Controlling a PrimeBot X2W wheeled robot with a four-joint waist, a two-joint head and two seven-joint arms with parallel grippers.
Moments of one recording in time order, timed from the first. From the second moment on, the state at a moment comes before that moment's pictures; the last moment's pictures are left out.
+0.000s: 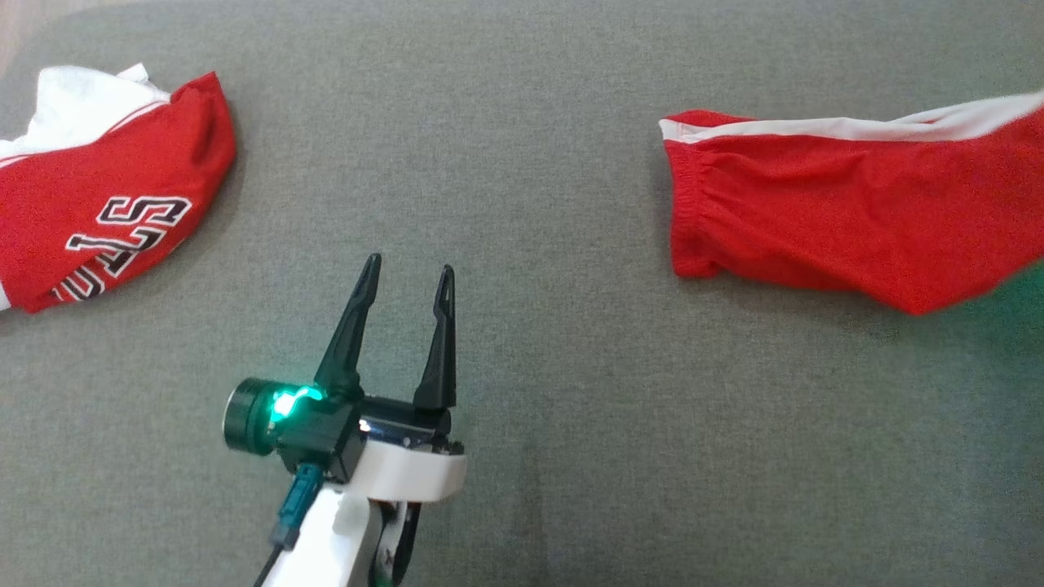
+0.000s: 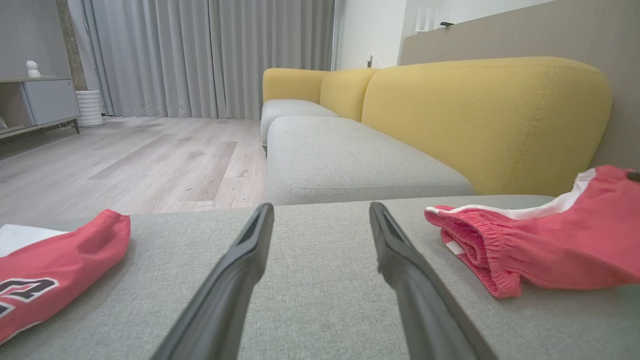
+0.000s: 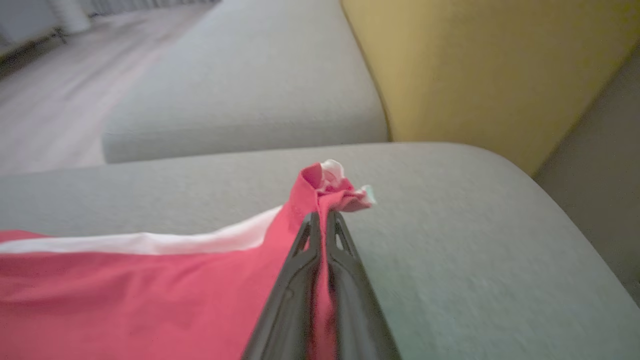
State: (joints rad) left arm -0.19 0.04 -0.39 0.12 -0.16 0.10 -0.26; right arm -0.59 -0.63 0.21 0.68 0.65 0.13 0.06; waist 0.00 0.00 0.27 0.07
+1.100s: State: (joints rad) left arm -0.12 0.05 -0.38 0.11 -0.20 0.11 -0.26; right arm -0.28 -0.24 0.27 0.20 0.45 0.13 -0.12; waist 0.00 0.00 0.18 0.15
